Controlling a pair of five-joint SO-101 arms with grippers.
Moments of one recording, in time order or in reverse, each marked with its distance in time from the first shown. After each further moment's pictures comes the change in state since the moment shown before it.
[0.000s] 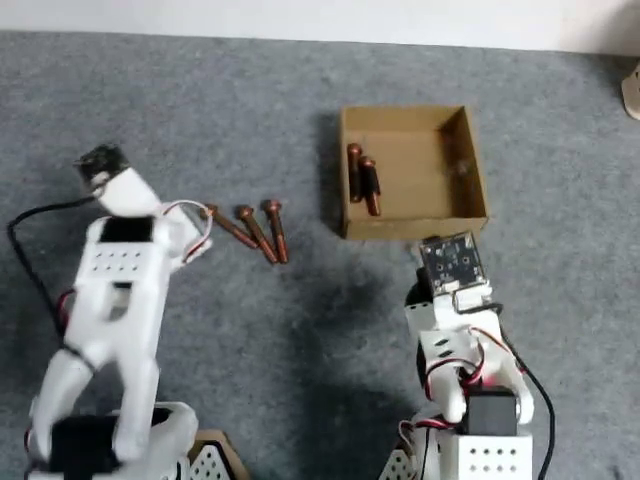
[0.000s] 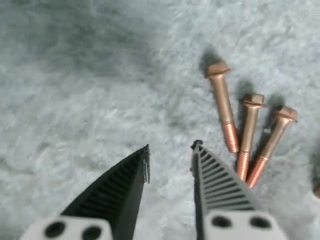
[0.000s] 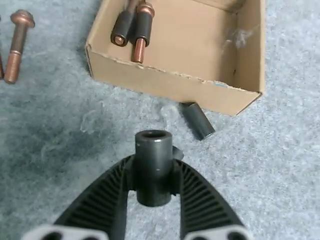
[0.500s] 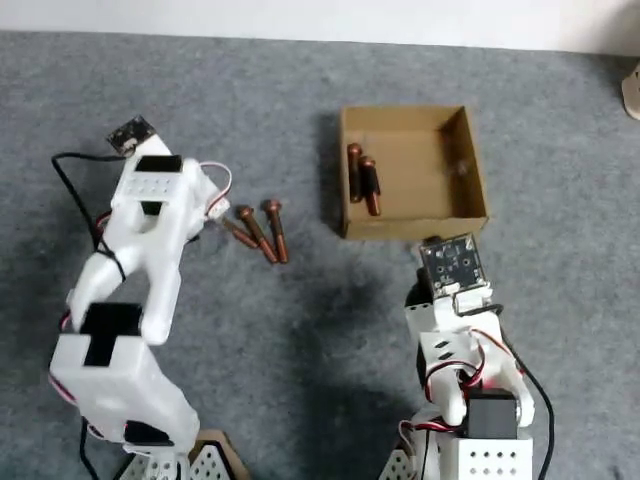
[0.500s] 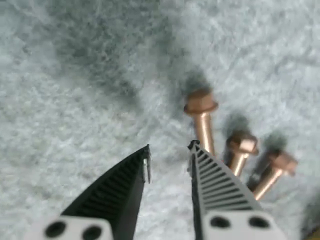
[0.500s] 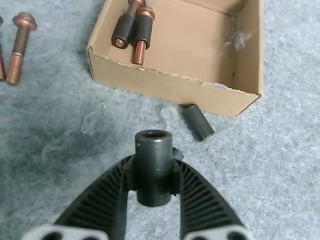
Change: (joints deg) left arm 1.4 32.4 -28.8 6.2 8.4; right arm -0.1 -0.7 0.0 0.3 0.0
